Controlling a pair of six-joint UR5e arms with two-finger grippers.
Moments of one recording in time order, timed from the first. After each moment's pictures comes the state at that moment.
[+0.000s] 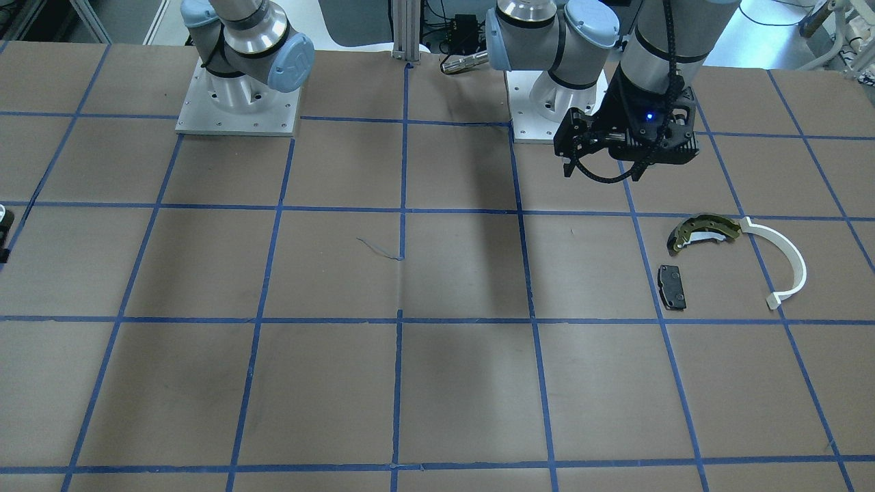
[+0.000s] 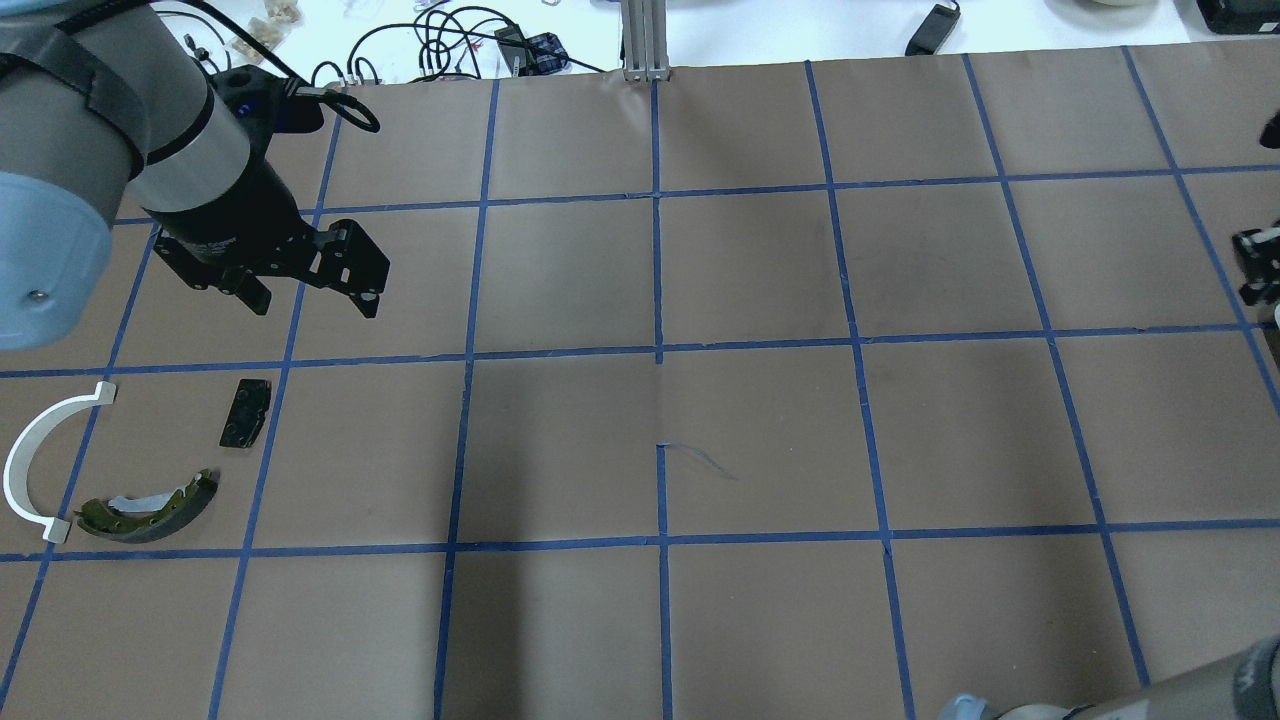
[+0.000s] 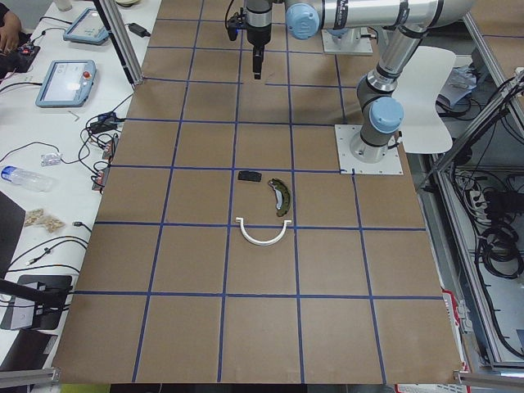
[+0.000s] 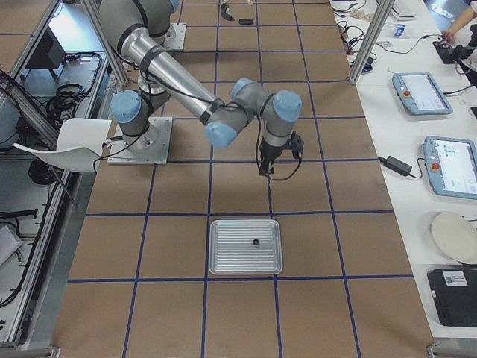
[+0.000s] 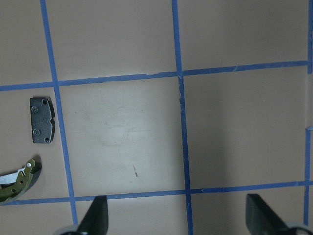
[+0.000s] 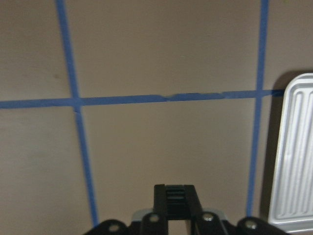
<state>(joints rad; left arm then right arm) -1.52 -1.48 -1.72 -1.52 1.60 0.12 1.07 -1.33 1.67 -1.83 -1.71 -0.45</state>
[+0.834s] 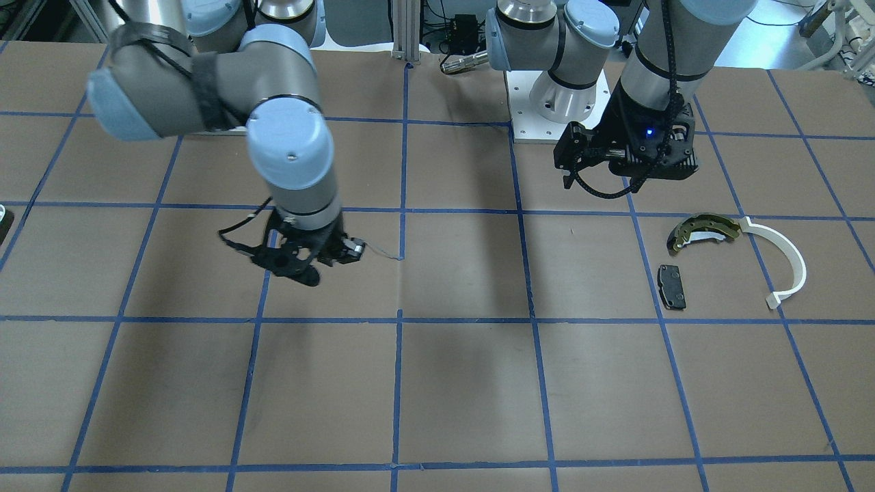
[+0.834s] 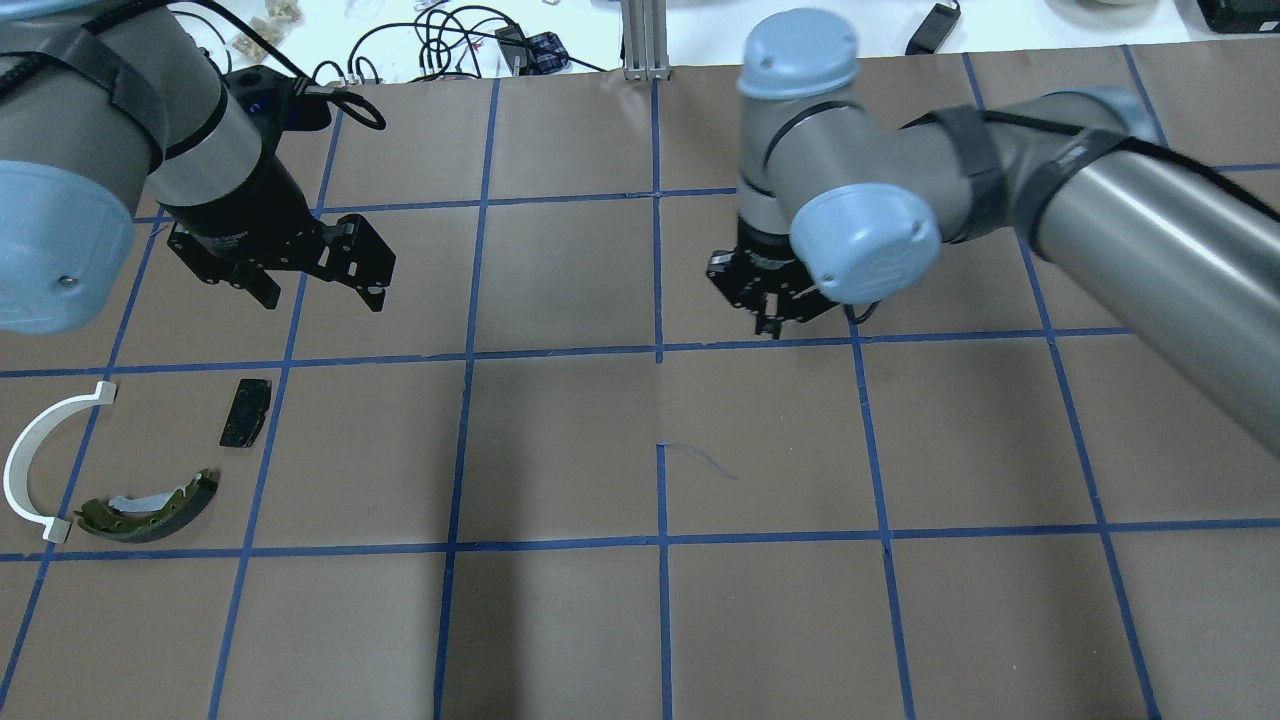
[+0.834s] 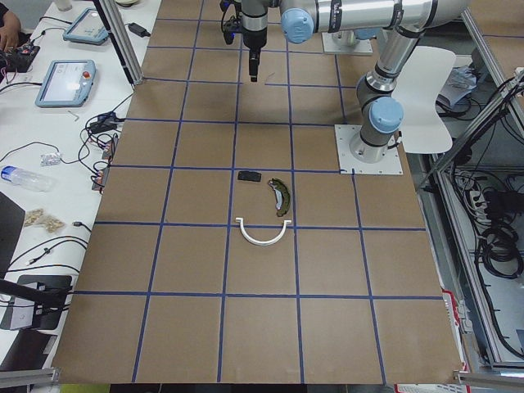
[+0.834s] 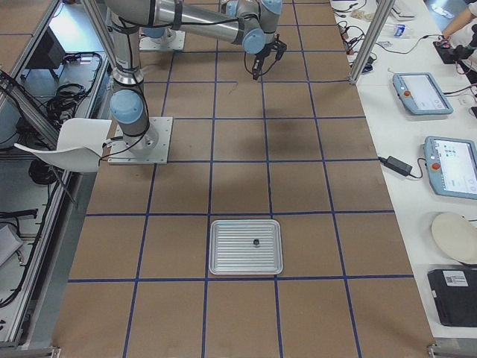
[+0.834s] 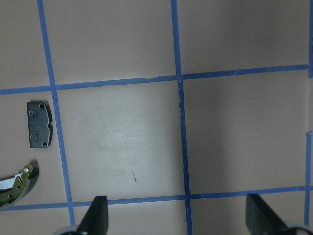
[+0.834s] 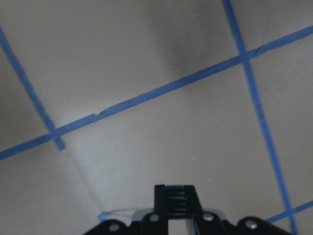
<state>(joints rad) -1.52 -1.52 -1.72 -1.49 1.59 0.12 1.87 -1.25 1.67 -1.89 -1.57 0.71</state>
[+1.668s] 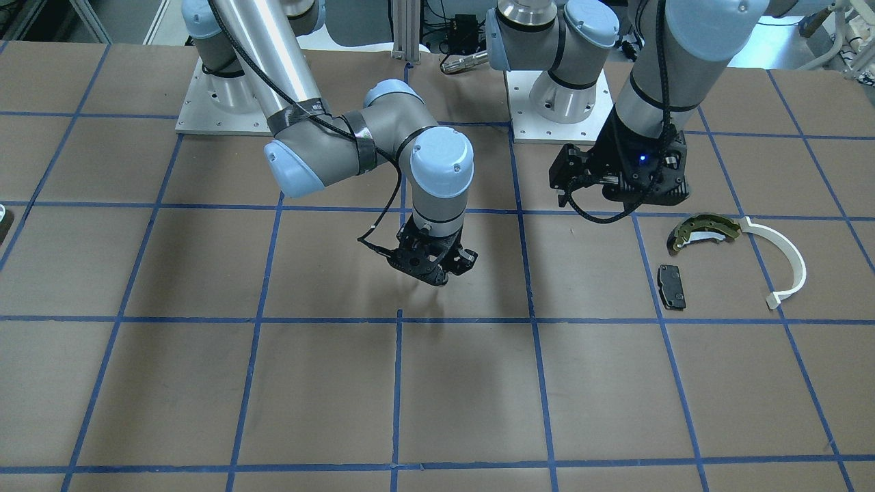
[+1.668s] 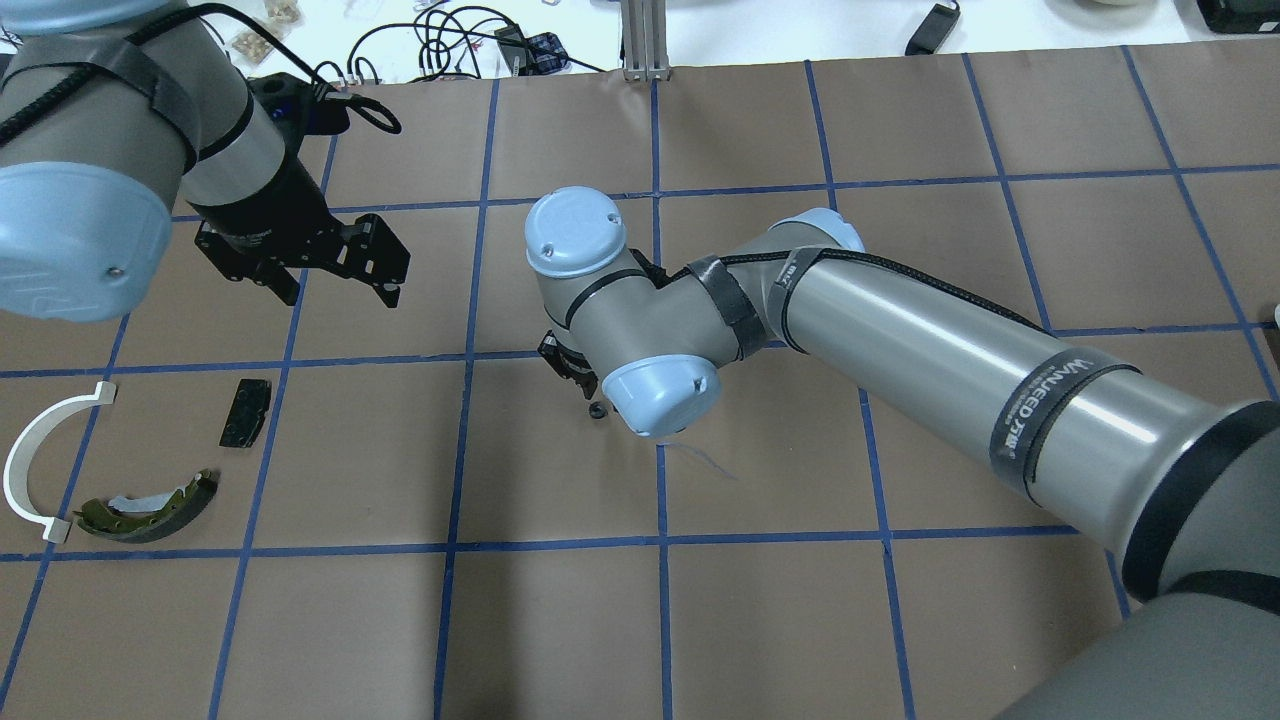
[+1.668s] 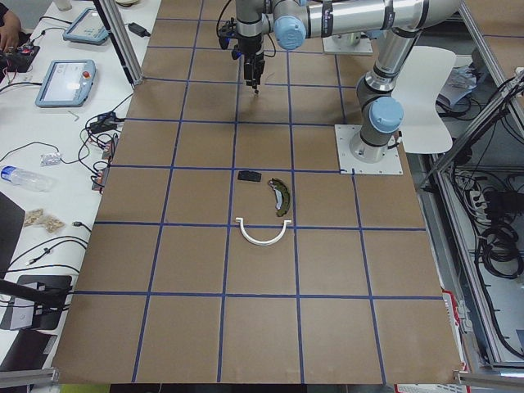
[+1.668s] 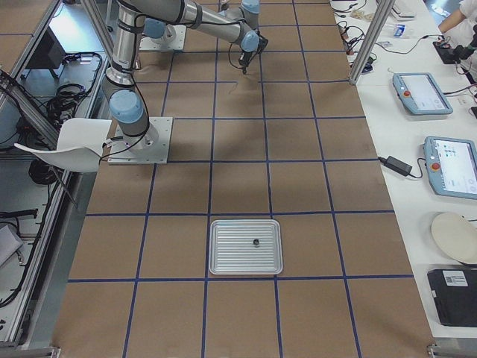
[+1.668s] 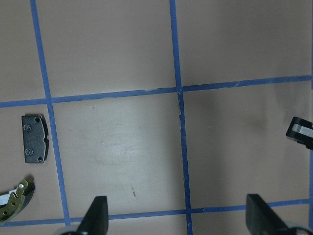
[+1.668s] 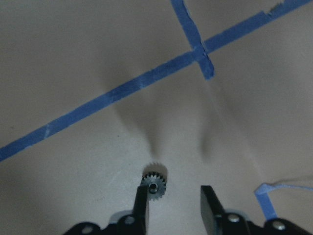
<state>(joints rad) -1.52 -1.57 -1.75 -1.42 1.56 0.12 2.08 -1.07 1.68 -2.19 -1.54 0.93</state>
